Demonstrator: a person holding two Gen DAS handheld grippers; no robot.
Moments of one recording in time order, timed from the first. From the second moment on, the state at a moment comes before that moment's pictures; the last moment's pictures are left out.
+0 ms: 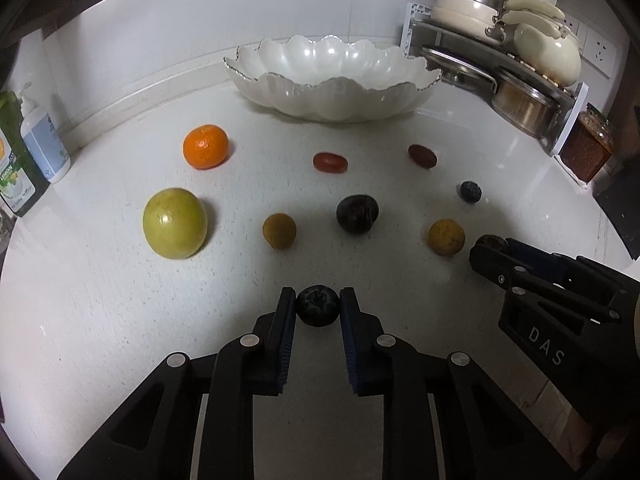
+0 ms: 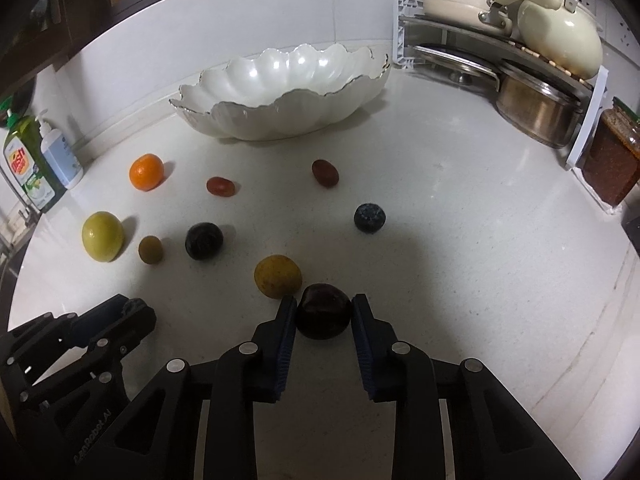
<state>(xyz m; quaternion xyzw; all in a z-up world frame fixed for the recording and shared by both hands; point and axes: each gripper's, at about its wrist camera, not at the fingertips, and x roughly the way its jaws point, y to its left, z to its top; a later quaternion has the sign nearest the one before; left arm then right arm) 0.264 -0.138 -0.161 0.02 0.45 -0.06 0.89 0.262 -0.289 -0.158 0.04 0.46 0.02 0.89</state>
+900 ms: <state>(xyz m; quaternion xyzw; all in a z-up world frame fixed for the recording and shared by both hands) 0.284 -0.111 -0.076 0.03 0.37 -0.09 0.93 0.266 -0.262 -0.075 0.04 0.38 0.02 0.92</state>
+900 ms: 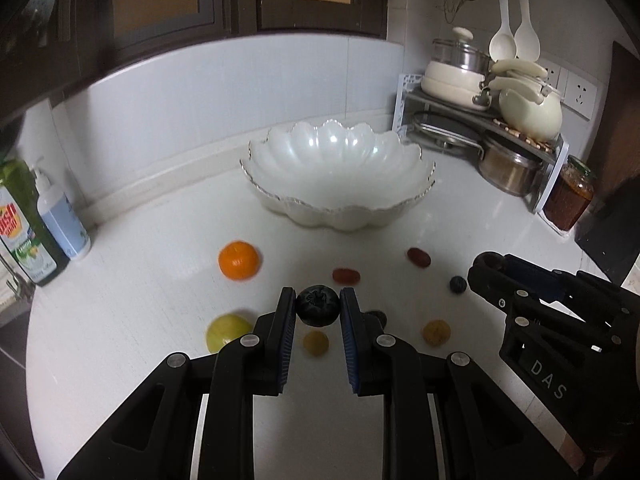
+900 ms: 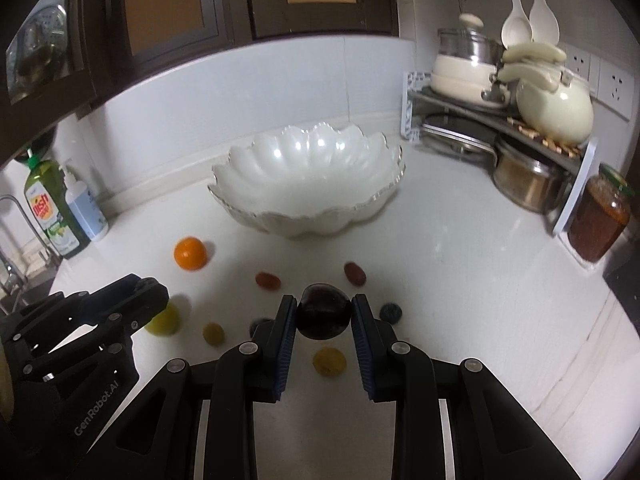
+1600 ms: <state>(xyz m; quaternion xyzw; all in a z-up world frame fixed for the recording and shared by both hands) 0.333 -0.093 -0.023 0.04 0.32 -0.10 0.94 0.315 -0.243 -0.034 0.04 0.34 0.02 0.94</state>
